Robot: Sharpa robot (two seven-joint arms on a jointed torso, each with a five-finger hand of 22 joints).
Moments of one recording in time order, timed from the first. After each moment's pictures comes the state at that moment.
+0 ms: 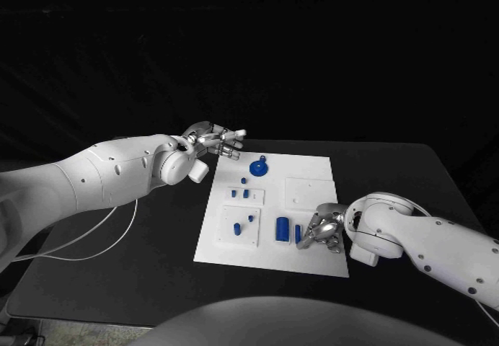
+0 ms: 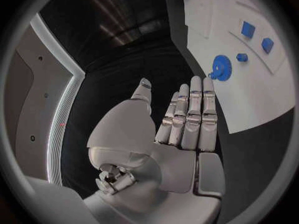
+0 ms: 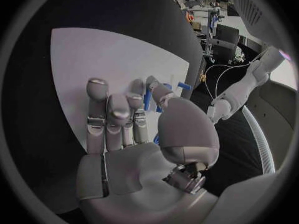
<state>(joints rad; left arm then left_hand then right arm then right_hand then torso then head) 1.19 -0.65 -0.14 1.06 -0.21 -0.08 0.19 1.24 -0.01 -0.06 0.11 0.06 0.92 0.16 0.10 0.06 1.16 0.12 0.06 0.06 1.26 0.09 0.07 0.12 0.05 1.12 0.07 0.09 0.11 0.81 -0.75 0.20 1.54 -1.13 0.19 -0.63 1.08 -0.07 0.40 -0.10 0.07 1.25 0.00 0.07 0.48 1.30 -0.06 0.89 1.14 1.46 -0.10 1.03 1.19 0.06 1.47 -0.13 0.53 1.31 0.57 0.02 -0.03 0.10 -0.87</state>
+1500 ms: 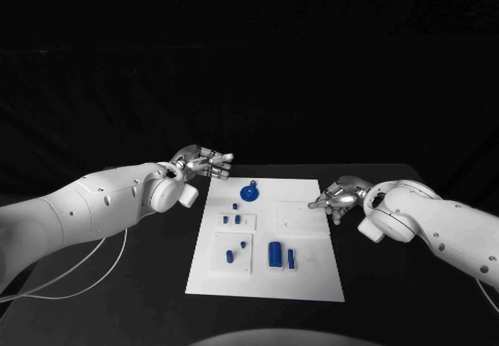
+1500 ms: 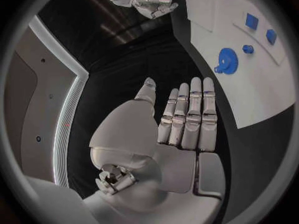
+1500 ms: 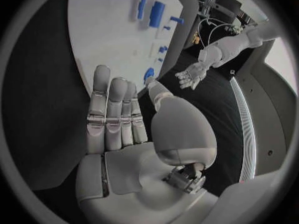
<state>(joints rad) 1.19 -0.64 -0.14 1.03 -0.20 -0.10 0.25 1.28 0.04 -0.07 0.05 0.06 1.03 0.14 0.08 0.06 1.17 0.11 0.07 0.06 1.23 0.10 0.07 0.11 0.05 1.11 0.08 0.10 0.11 0.91 -0.79 0.29 1.36 -1.03 -0.06 -0.37 1.18 -0.08 0.18 -0.03 0.16 1.15 0.05 0.06 0.39 1.21 -0.03 0.64 0.77 1.37 -0.07 0.69 0.81 0.06 1.47 -0.10 0.09 1.00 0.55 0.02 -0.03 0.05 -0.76</state>
